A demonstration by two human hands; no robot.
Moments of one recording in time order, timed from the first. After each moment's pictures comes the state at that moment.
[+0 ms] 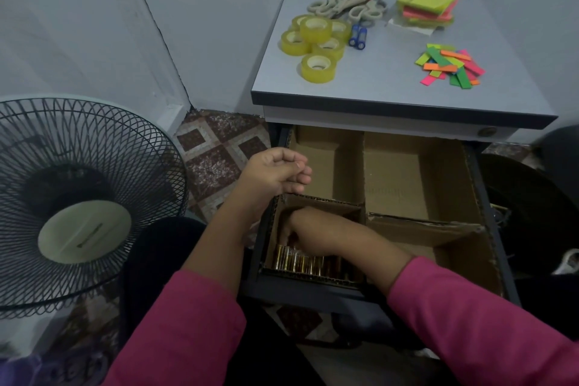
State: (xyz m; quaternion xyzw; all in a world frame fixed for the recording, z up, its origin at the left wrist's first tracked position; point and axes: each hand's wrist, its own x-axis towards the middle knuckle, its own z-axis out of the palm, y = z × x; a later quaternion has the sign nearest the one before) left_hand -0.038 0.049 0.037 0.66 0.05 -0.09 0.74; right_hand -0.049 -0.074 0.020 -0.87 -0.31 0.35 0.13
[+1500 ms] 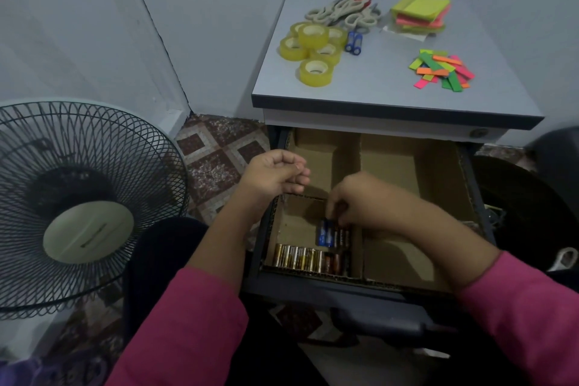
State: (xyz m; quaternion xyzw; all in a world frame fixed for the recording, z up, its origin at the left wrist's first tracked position) left_hand -0.041 0.047 0.042 0.67 0.07 -0.09 0.73; right_hand -0.042 -0.131 0.080 -0.93 -0.26 0.25 0.09
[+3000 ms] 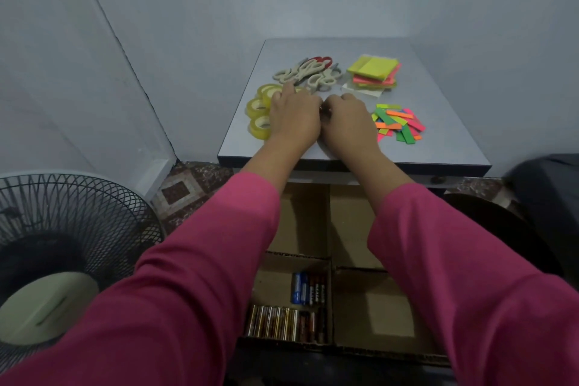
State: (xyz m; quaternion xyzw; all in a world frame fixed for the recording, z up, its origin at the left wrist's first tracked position) left_hand 0.110 -0.042 0.140 0.98 -0.07 0.19 0.07; right_hand 0.115 -0.142 0.118 -0.95 -0.08 -0.22 0.19
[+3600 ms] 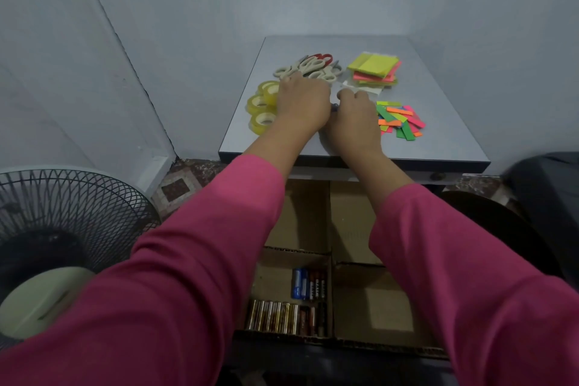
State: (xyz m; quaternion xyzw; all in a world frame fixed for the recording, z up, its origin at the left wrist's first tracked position) left_hand 0.122 -0.048 0.159 0.98 -0.08 0.16 0.02; right_hand 0.100 -0.144 0.123 -0.94 -0.05 -0.25 0.21
